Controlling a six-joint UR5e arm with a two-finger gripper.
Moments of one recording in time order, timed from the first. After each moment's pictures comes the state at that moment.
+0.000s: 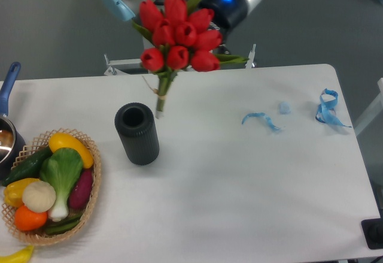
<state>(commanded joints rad) 2.83 -1.59 -1.85 -0.73 0.20 0.93</state>
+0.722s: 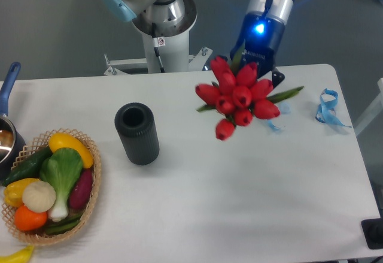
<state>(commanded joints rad) 2.77 -1.64 -1.83 -0.73 0.93 0.94</state>
